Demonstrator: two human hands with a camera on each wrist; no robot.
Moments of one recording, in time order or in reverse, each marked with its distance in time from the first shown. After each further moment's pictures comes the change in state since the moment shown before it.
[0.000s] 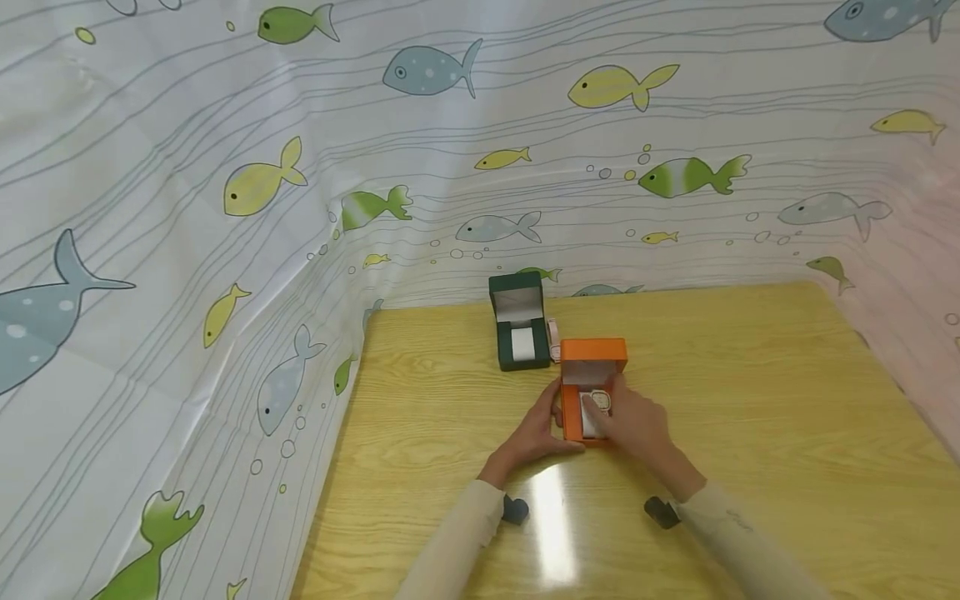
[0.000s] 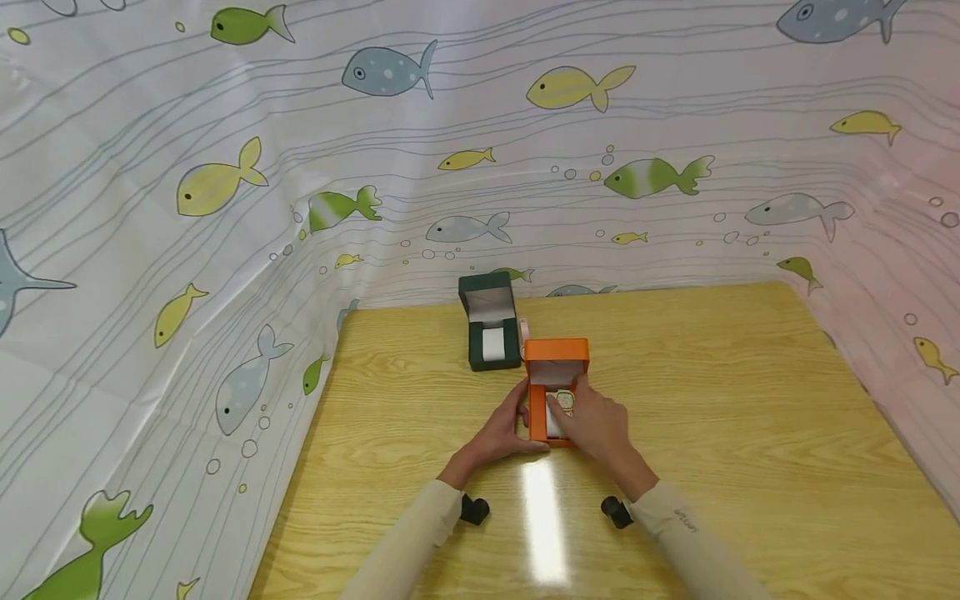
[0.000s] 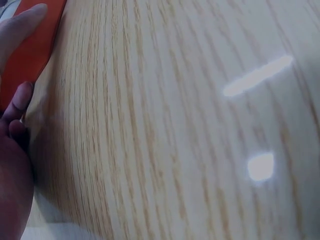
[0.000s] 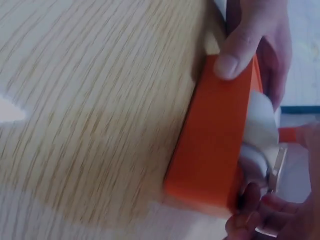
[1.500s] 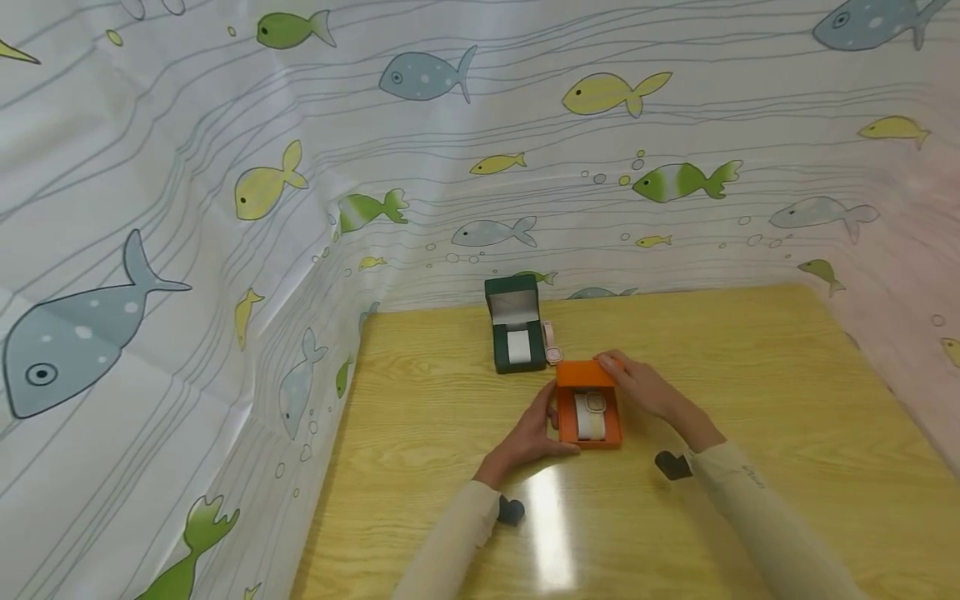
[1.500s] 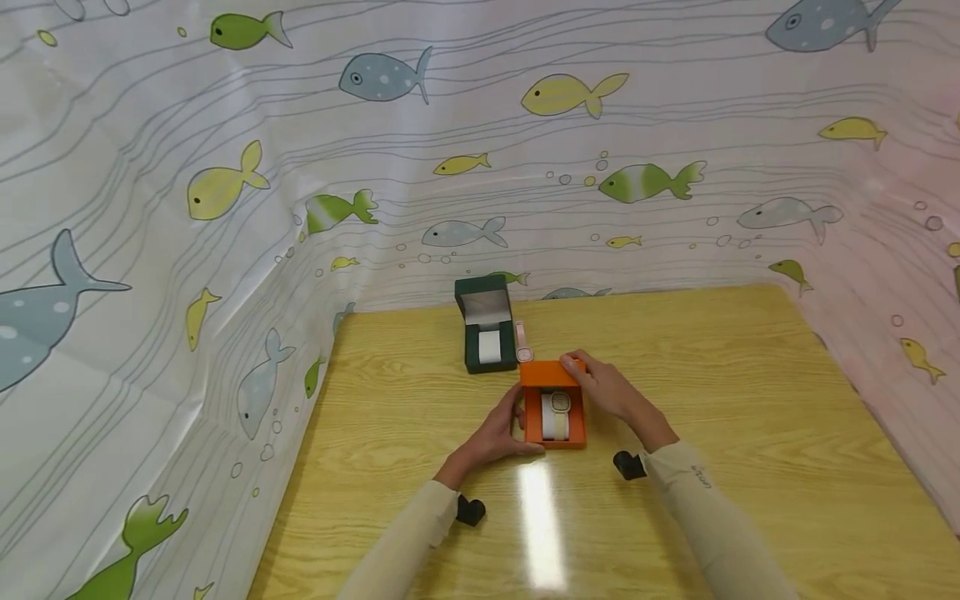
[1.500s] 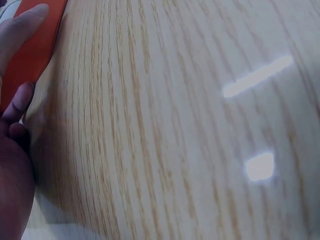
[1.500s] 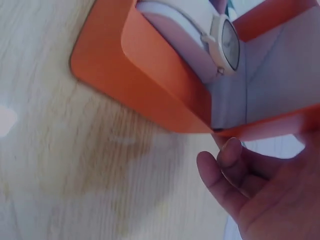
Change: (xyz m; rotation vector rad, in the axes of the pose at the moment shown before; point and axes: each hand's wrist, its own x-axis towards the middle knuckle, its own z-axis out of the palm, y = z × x) left_hand 0.000 0.004 -0.002 -0.006 0.007 0.019; right_hand 0.042 0.028 -0.051 0.326 -0.250 -0.192
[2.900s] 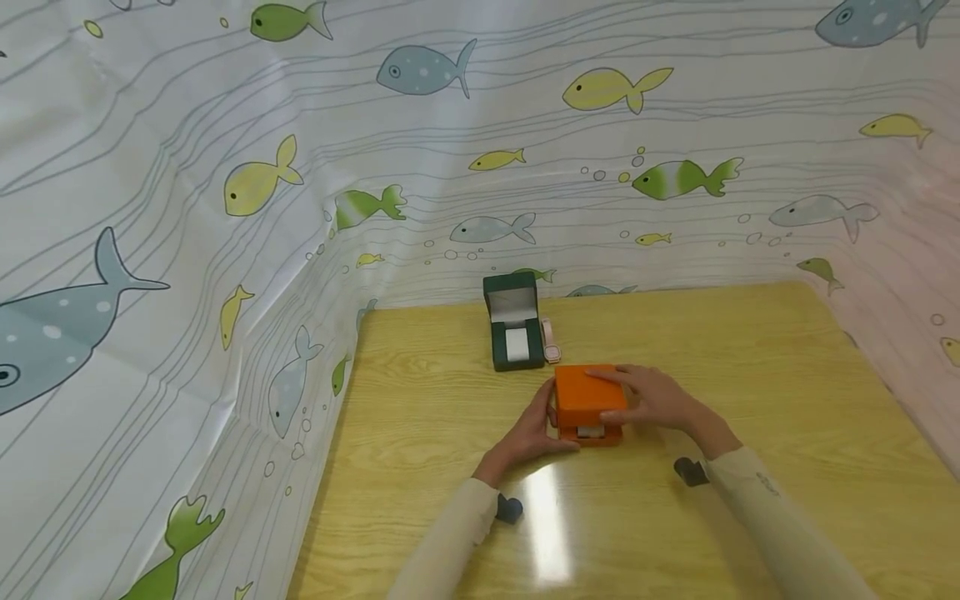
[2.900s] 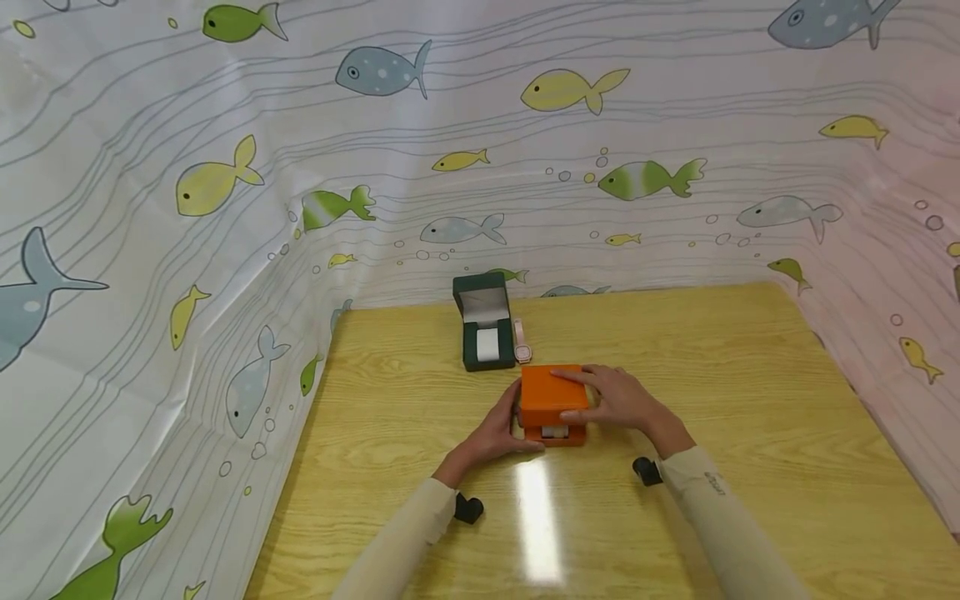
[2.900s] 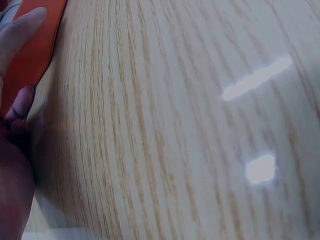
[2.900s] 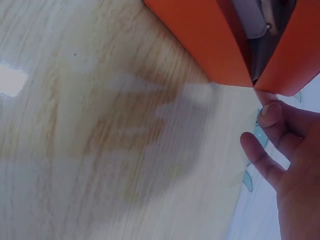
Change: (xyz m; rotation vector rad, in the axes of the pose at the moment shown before) left_hand 0.001 0.003 -0.002 0.001 -0.025 -0.013; right_hand -0.016 0.023 -0.001 -0.311 -0.044 -0.227
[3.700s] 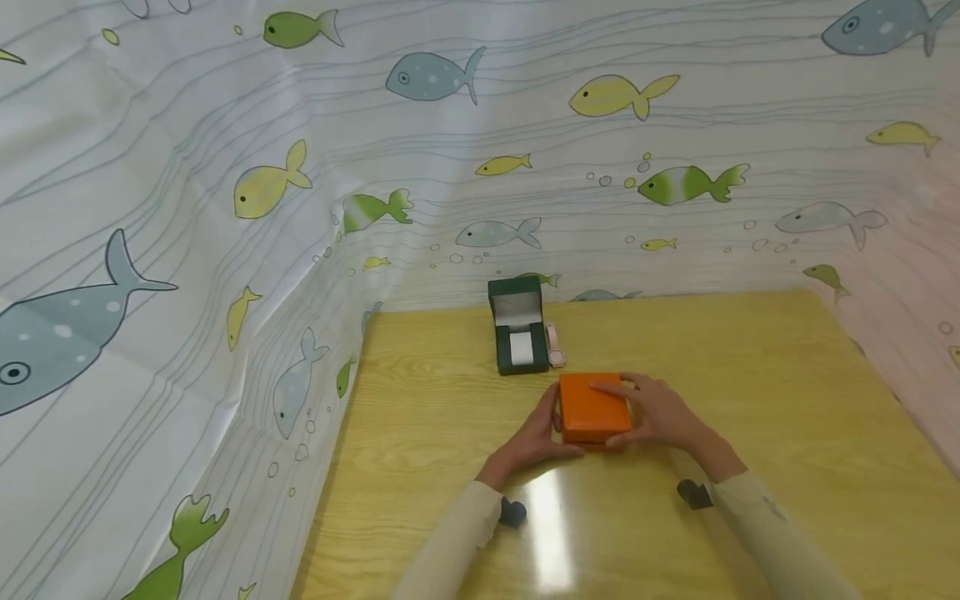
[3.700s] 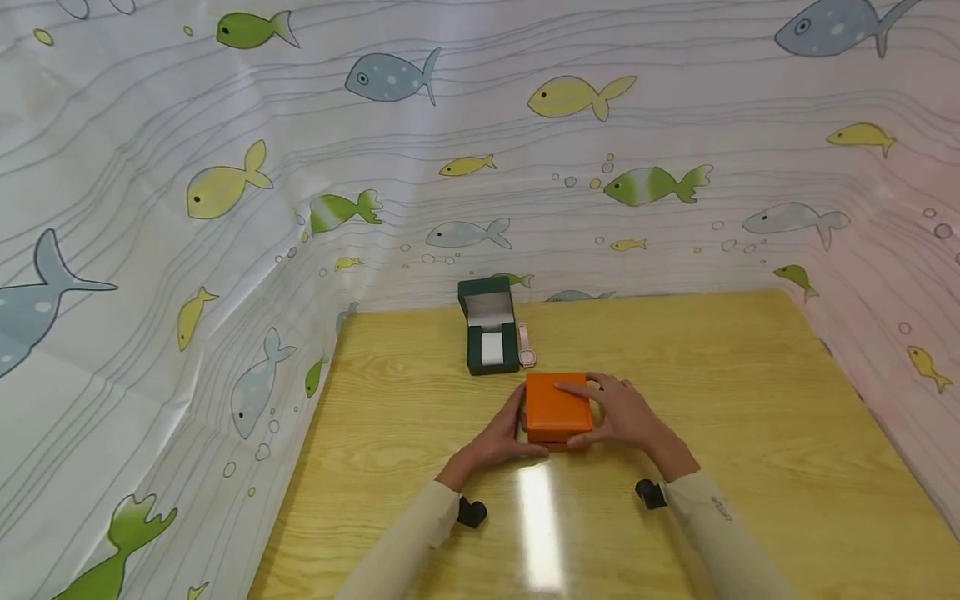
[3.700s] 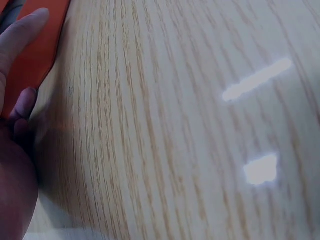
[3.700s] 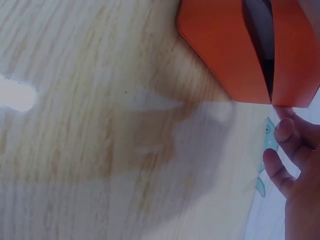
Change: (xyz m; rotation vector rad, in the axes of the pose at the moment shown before) left_hand 0.000 -0.002 0.000 0.028 -0.014 0.010; right_hand -0.009 0.002 0.019 -0.070 0.099 -0.031
